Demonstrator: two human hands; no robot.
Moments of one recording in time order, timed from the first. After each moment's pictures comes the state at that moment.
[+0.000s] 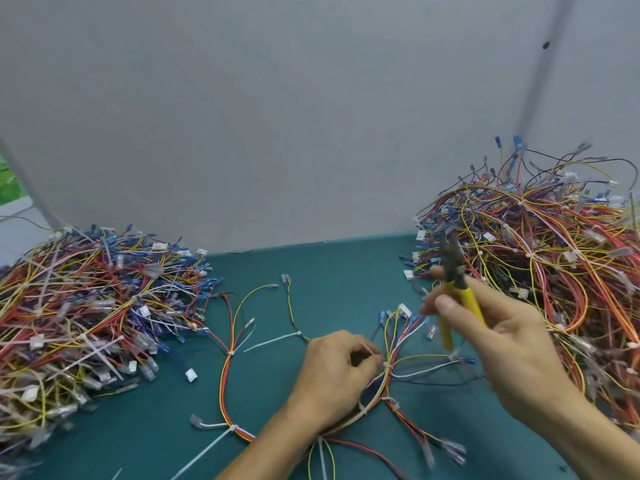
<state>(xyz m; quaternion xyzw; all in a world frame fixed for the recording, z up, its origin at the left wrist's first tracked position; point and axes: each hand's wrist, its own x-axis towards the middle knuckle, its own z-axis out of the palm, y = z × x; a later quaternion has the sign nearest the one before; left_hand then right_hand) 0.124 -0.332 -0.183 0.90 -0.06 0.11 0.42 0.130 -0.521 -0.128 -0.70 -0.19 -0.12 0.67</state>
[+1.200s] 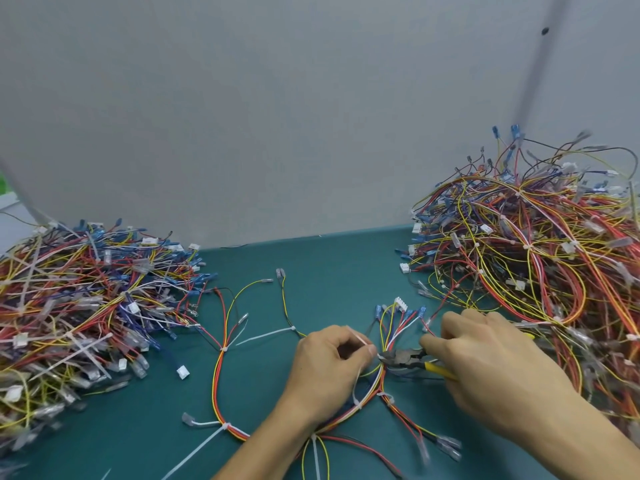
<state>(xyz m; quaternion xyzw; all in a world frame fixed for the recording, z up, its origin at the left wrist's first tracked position) 0.122 -0.335 -0.183 0.84 -0.01 0.08 0.54 0.125 -0.530 -0.139 -0.95 -0.25 -0.09 -0.12</state>
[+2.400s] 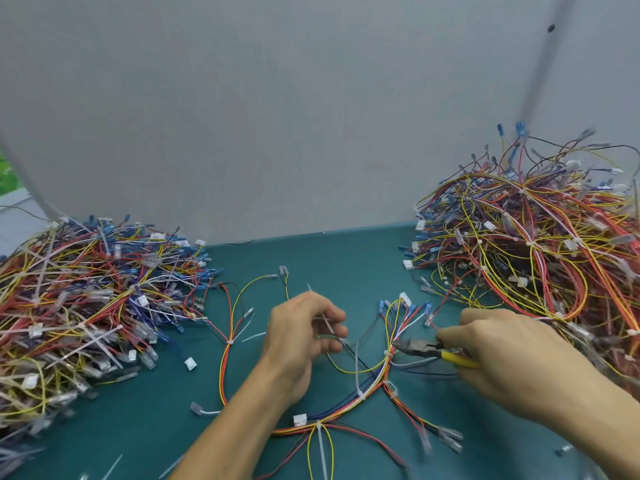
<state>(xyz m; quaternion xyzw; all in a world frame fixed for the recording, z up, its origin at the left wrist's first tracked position) 0.123 -0.313 -0.152 0.61 0.08 0.07 0.78 0.126 -0.545 -0.124 -0.96 -0.26 -0.05 -0.05</state>
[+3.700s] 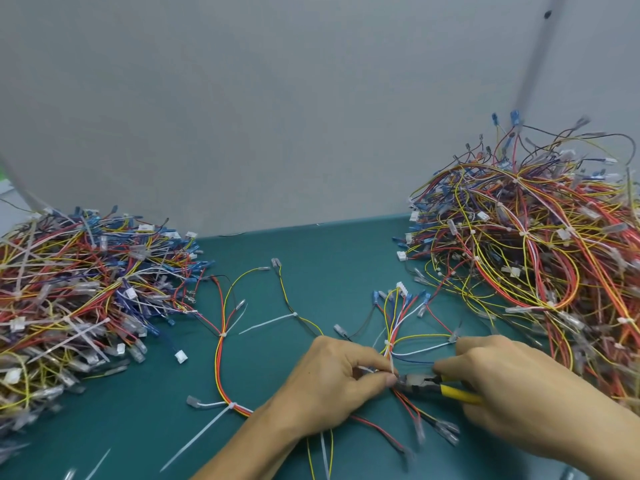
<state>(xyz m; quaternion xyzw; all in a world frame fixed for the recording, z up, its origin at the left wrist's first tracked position) 0.101 -0.329 -0.180 0.88 -0.20 0.02 0.43 0.108 -0.553 -0.138 -0.96 -0.28 0.06 -0.02</state>
